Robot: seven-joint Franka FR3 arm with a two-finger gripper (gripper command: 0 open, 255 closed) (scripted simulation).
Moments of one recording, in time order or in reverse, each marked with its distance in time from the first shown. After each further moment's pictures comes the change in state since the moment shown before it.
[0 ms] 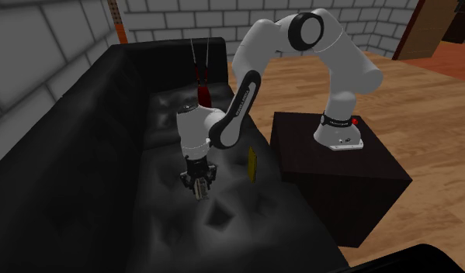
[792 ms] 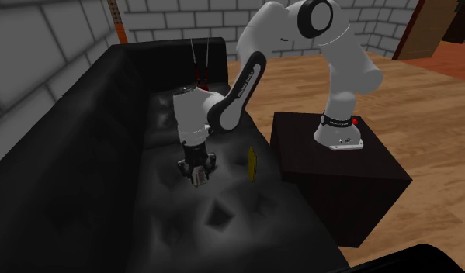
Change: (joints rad) arm -0.025 -0.126 0.030 -0.041 0.024 -0.084 0.000
